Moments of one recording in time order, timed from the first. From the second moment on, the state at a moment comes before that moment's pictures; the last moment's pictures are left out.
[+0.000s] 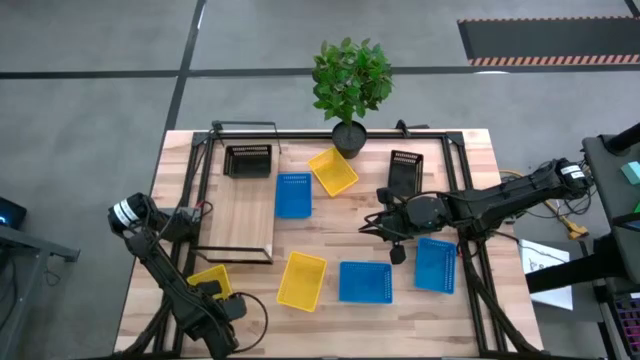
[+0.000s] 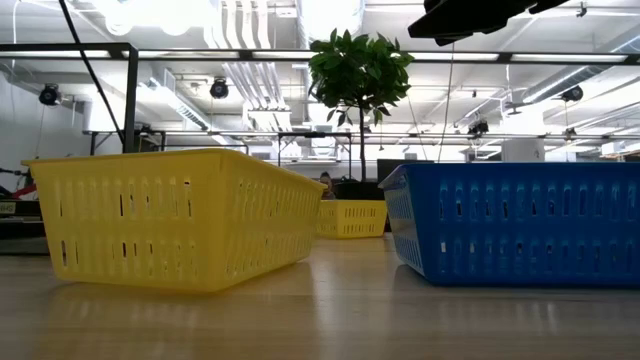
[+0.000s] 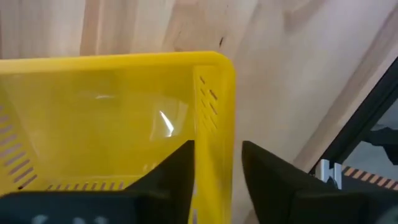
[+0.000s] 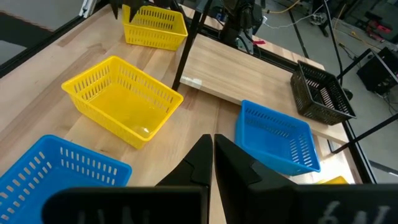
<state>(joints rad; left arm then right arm) -0.97 1.71 1.16 -0.94 0.12 -1.32 0.22 1.16 0.80 -0.08 0.13 -0.27</state>
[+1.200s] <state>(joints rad) -0.81 1.40 1.67 -0.94 -0.63 -0.90 0.22 1.16 0.79 -0.08 0.13 -0.28</state>
